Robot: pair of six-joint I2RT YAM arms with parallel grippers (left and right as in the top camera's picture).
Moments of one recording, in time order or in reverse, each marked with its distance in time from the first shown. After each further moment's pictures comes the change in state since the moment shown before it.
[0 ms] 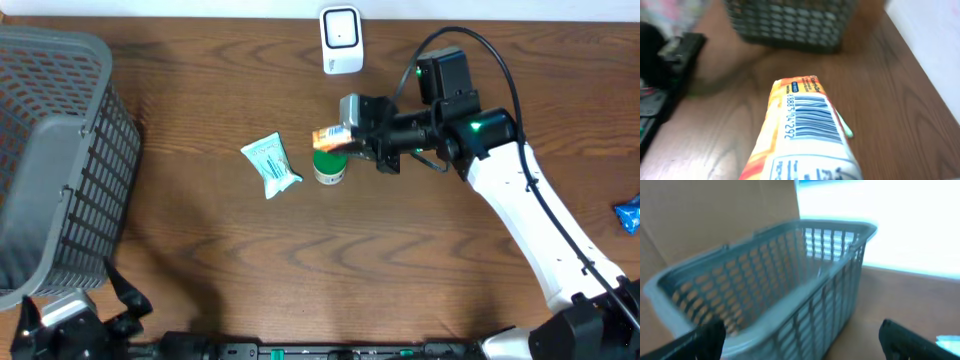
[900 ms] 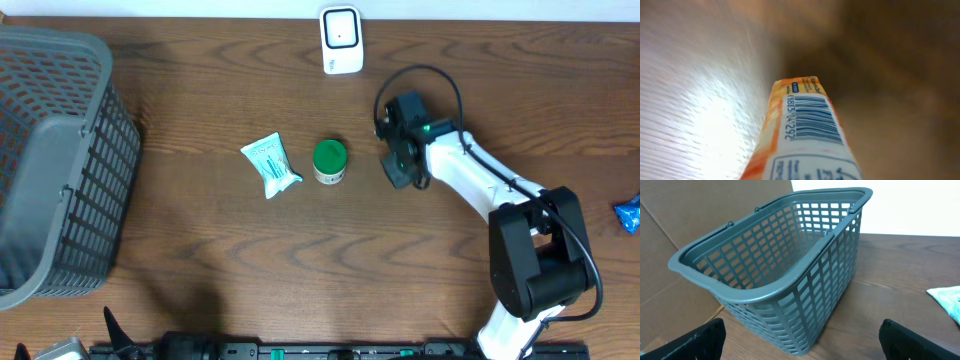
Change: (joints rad) left arm 0.000 0.003 0.261 -0.422 0.058 -0.001; right arm 0.000 0.316 -0.119 -0.006 1.089 0.809
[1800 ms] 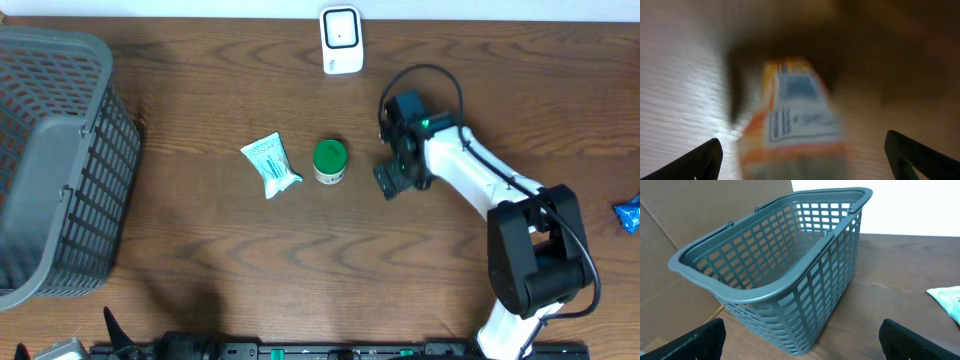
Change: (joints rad) left arm 0.000 0.000 0.000 0.000 0.000 0.000; right arm 0.002 0.014 -0.022 -0.111 0.023 0.099
